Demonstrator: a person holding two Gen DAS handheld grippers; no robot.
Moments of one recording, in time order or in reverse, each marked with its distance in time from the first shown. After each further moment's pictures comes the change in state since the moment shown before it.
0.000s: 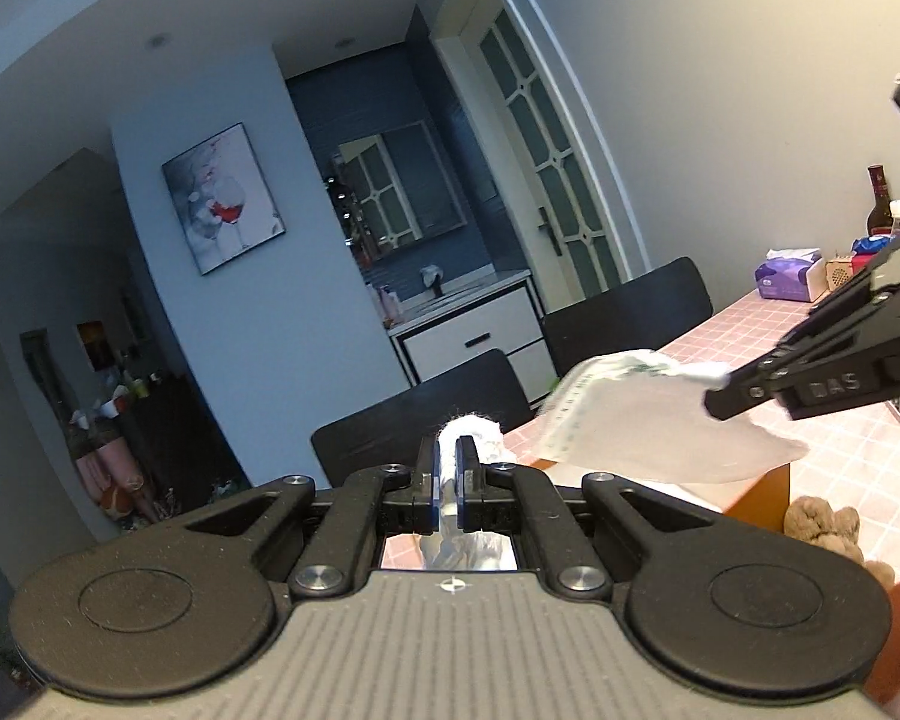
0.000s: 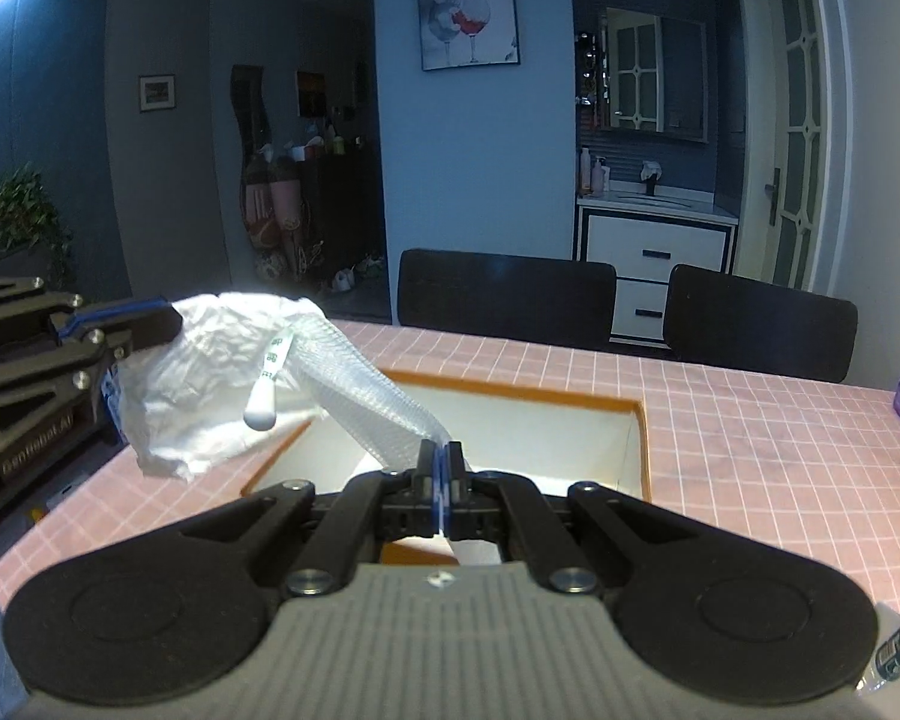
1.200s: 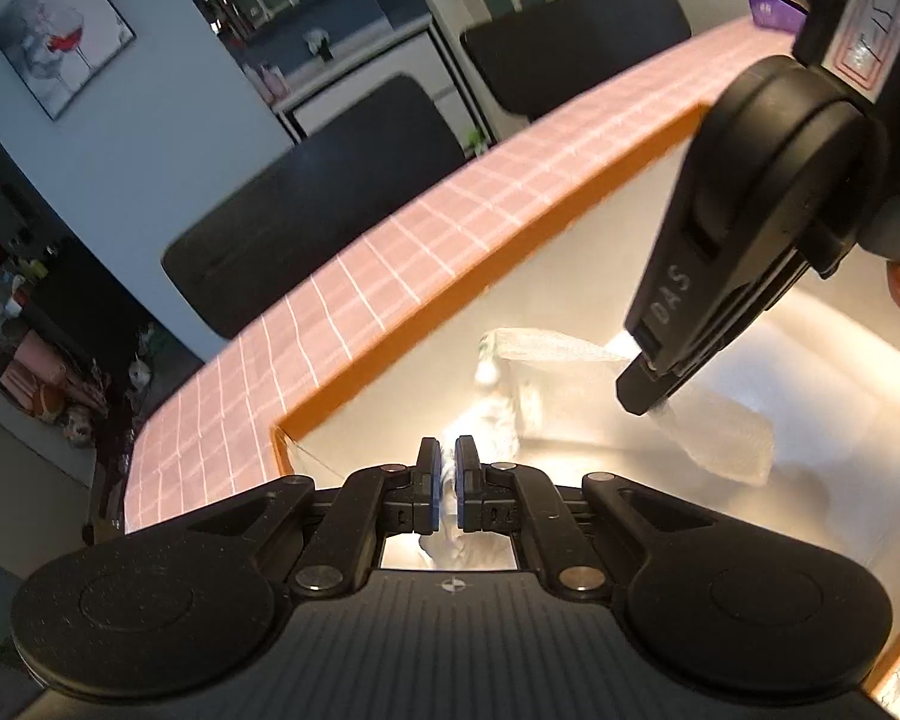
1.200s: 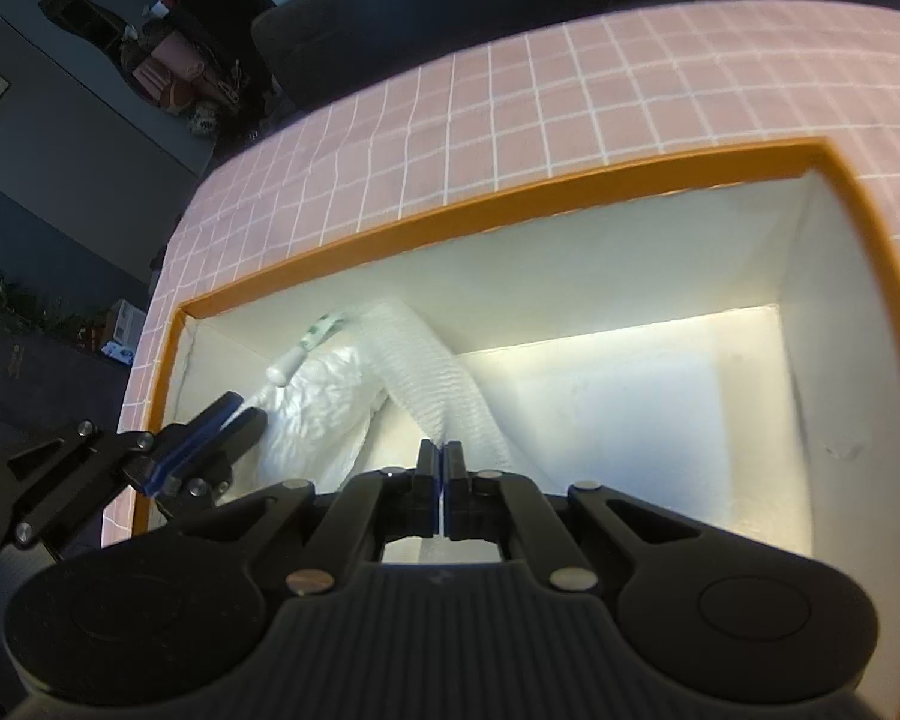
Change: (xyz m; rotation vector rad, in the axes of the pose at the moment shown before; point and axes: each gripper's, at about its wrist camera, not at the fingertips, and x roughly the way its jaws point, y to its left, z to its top) left arm 0.205 -0.005 -0.064 0.161 0.524 -0.158; right arm 0.263 -0.068 0.005 0.484 0.632 0.126
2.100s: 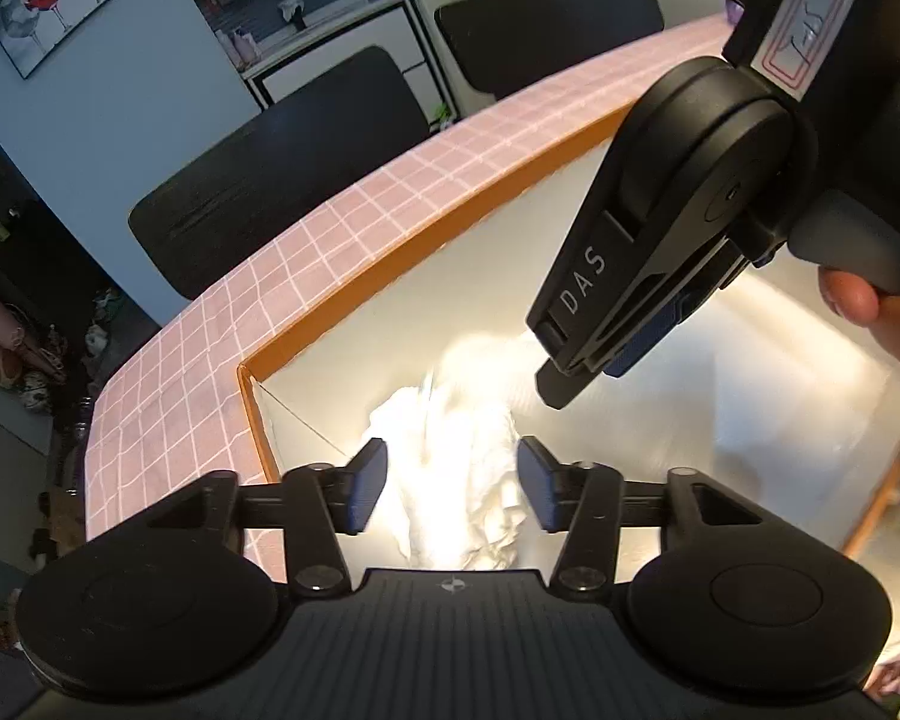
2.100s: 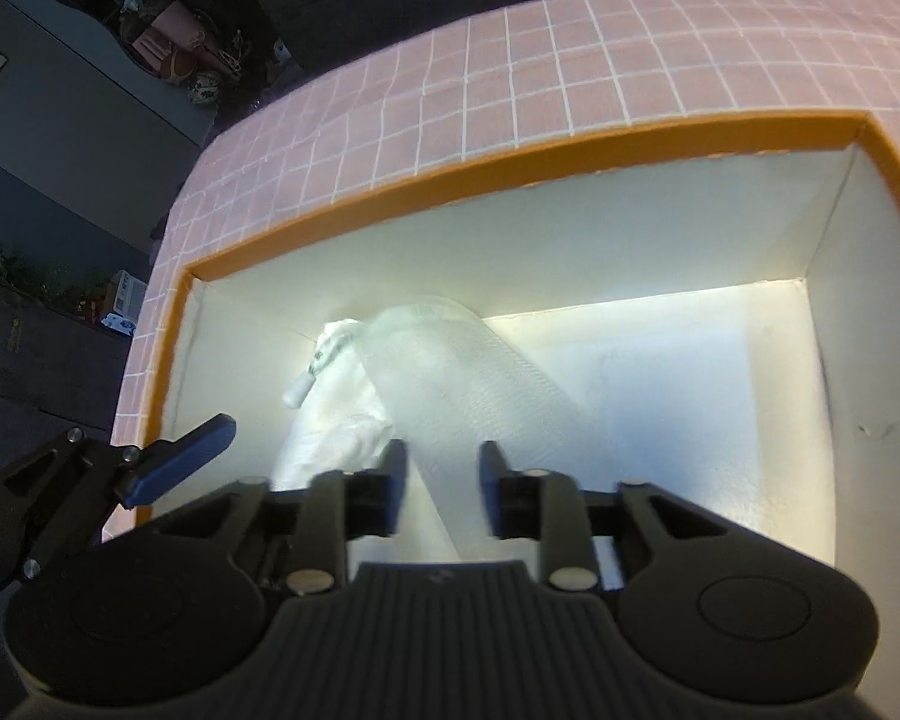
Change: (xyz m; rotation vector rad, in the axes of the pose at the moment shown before) left arm -0.024 0.003 -0.004 -0.038 0.032 -0.110; right arm -0.015 0.012 -0.008 -0.030 0.014 -0.016
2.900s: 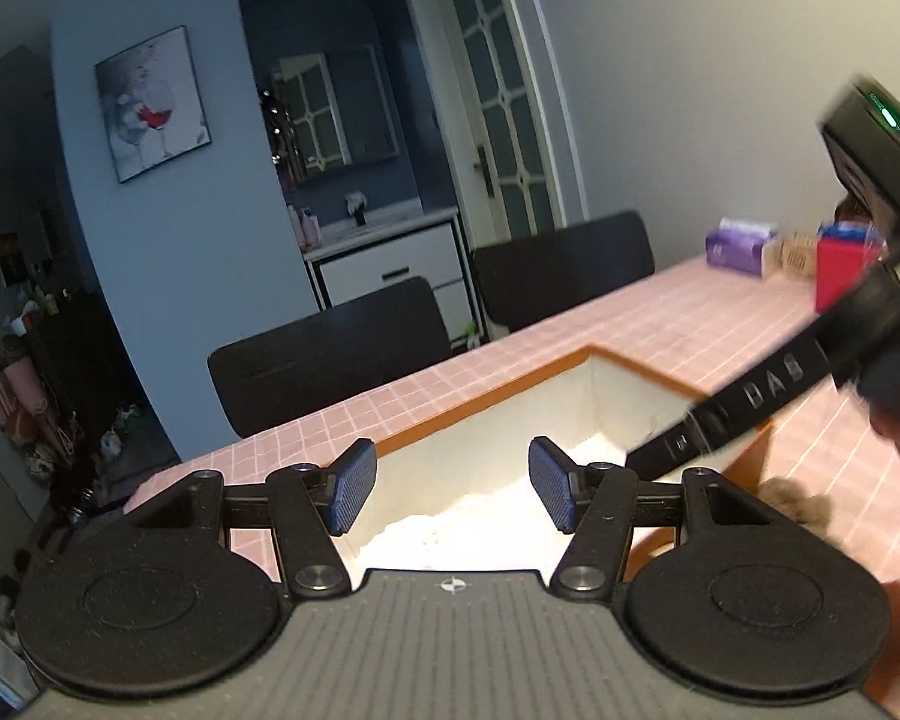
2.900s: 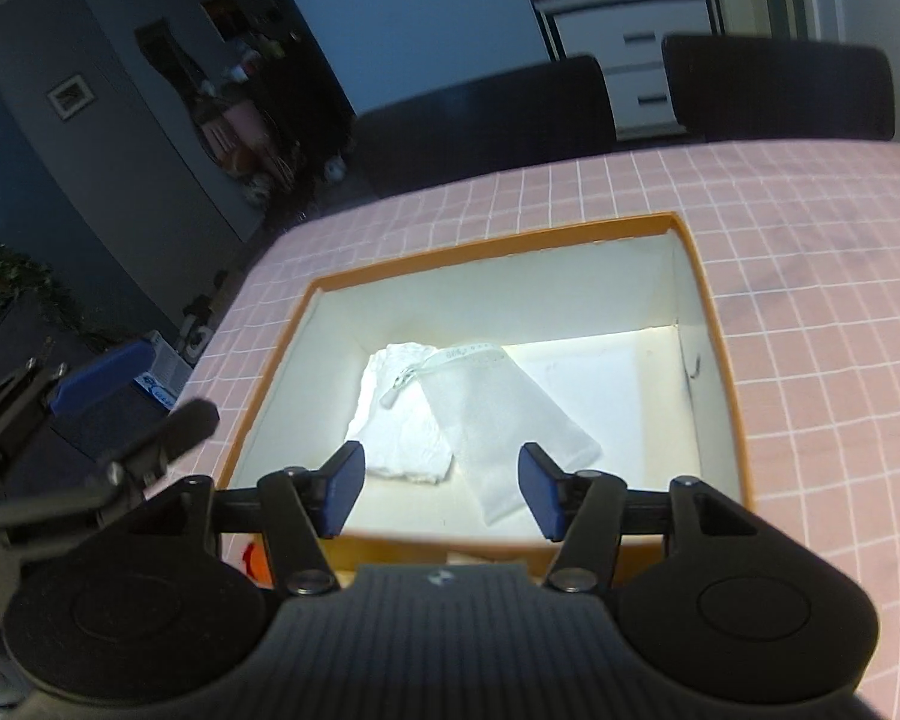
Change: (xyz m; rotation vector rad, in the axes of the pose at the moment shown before) left arm -0.122 -0.017 -0.039 -0.163 -0.469 0.031; right arm -0.146 0.001 -0.132 -0.163 -0.347 0.008
